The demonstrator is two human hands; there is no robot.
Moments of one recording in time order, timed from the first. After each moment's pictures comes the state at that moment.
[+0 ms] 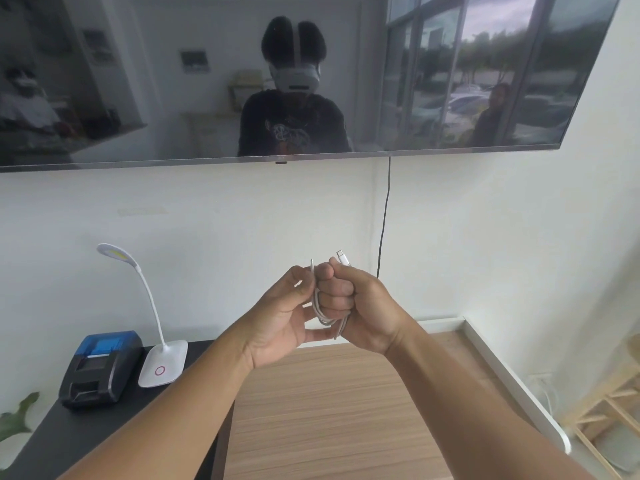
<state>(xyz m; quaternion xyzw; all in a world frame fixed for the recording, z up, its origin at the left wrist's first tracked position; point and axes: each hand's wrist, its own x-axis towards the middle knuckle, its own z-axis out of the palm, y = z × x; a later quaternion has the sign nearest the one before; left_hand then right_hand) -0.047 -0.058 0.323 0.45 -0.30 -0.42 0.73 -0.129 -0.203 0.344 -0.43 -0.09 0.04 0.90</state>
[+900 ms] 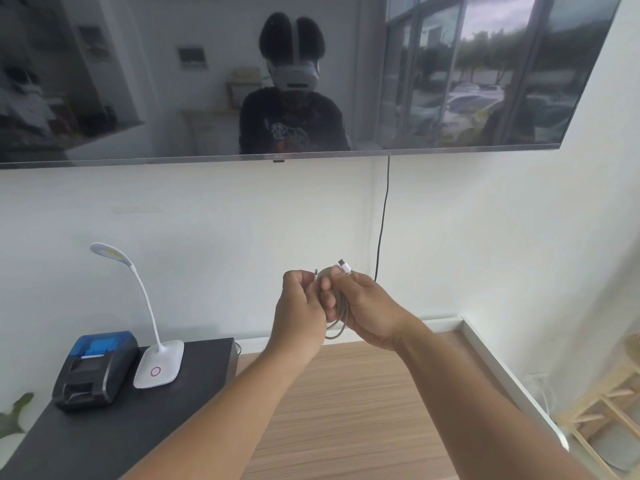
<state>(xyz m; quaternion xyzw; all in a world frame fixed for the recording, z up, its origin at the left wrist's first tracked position) -0.071 -0.104 0.305 0.72 -0.20 -0.02 0.67 -0.119 -0.225 0.327 -0.65 -0.03 -0.04 0.76</state>
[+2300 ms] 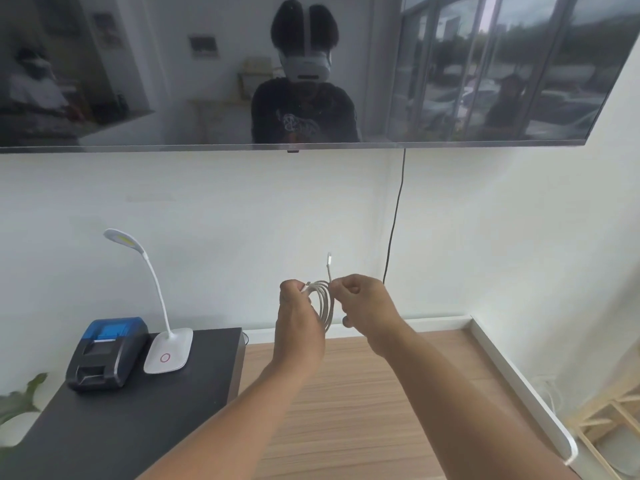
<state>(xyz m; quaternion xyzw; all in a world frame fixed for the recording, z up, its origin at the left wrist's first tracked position) -0.063 -0.092 0.268 0.84 -0.17 0.08 0.51 -0.098 -0.212 0.296 -0.75 0.21 -0.14 0.61</state>
